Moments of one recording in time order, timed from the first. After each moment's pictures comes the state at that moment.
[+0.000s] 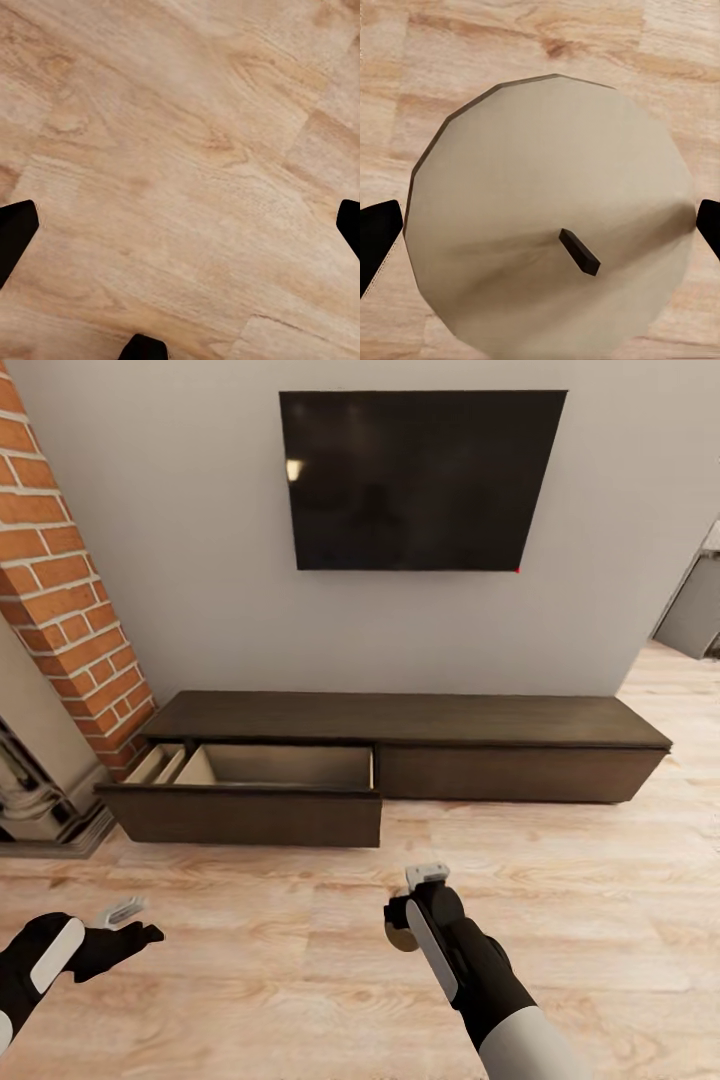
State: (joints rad) left arm -0.61 0.43 0.01 -0.59 0.59 0.78 -0.05; right arm -0.55 0.17 0.29 -1.02 -0.21 0.90 -0.37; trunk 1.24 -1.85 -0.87
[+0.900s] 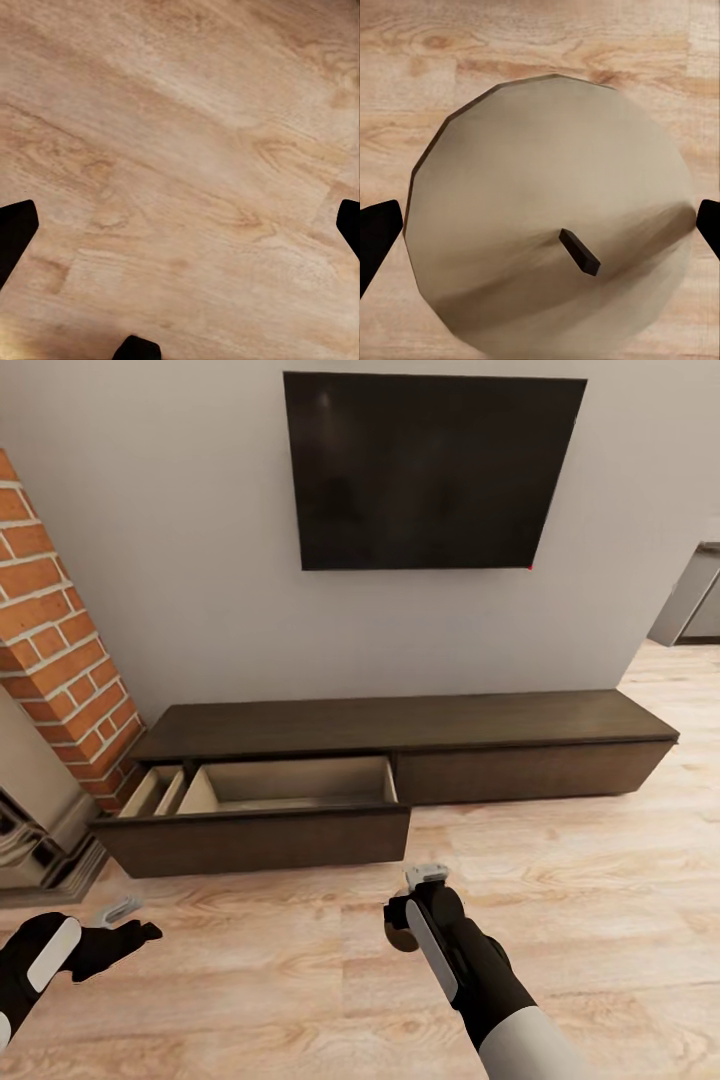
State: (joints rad) left arm -0.61 0.43 0.04 -0.59 0.59 0.78 -0.05; right arm -0.55 0.17 0.29 -1.02 -0.21 0.90 -0.36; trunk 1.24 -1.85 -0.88
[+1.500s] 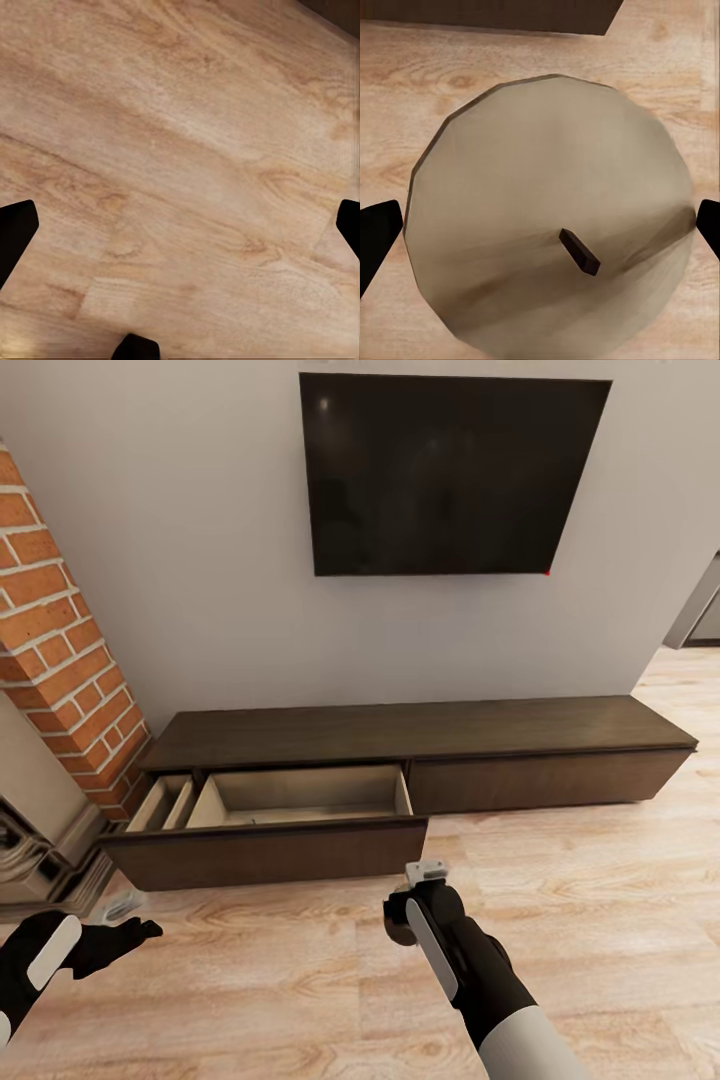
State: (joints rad) left arm -0.61 0.43 0.04 -0.61 0.59 0.79 -0.05; right arm -0.55 0.17 0.29 -1.04 -0.21 0.88 -0.37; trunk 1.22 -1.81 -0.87
